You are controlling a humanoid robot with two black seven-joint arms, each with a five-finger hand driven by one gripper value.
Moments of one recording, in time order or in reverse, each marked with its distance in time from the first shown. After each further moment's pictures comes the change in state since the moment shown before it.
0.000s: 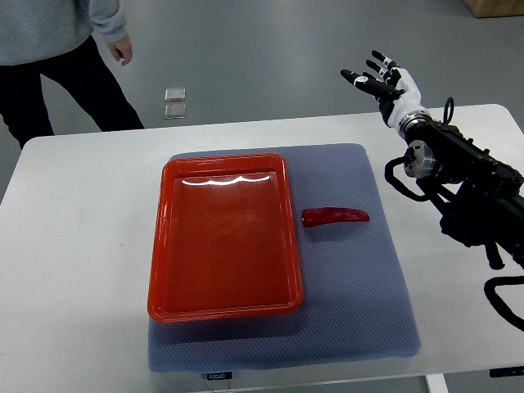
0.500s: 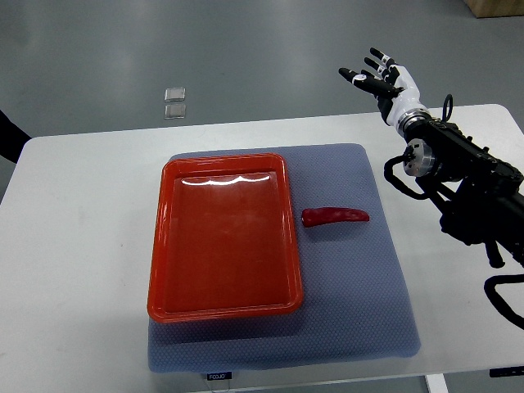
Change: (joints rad) left arm 0.001 0.000 -0.001 -0.004 0.000 0.000 0.000; right arm 0.010 -0.002 -0.010 0.002 -0.010 0.006 0.000
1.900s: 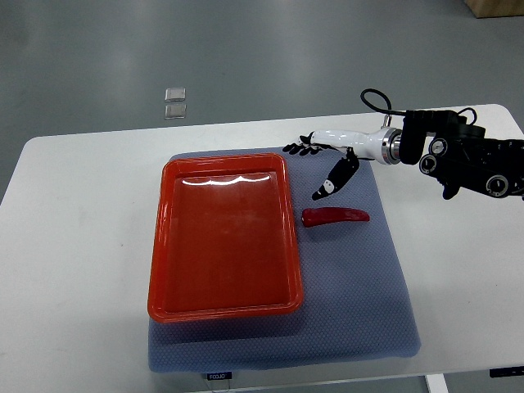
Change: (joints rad) left arm 0.000 0.000 0.002 -0.002 0.001 0.000 0.000; right arm 0.273 -0.286 -0.843 0.335 -0.587 0.387 -0.003
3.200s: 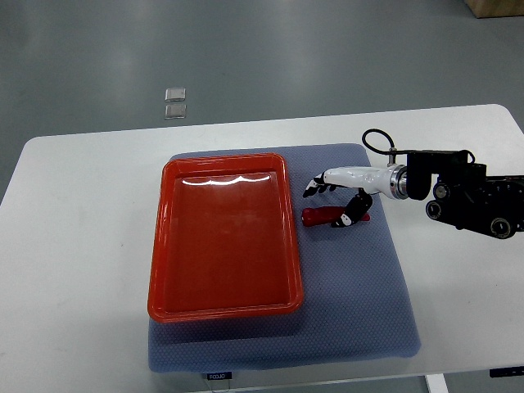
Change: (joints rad) left arm 0.000 0.000 0.000 0.005 0.000 0.000 0.000; right arm -0.082 -0.022 -0.068 0.035 -0.200 -0.127 -0.002
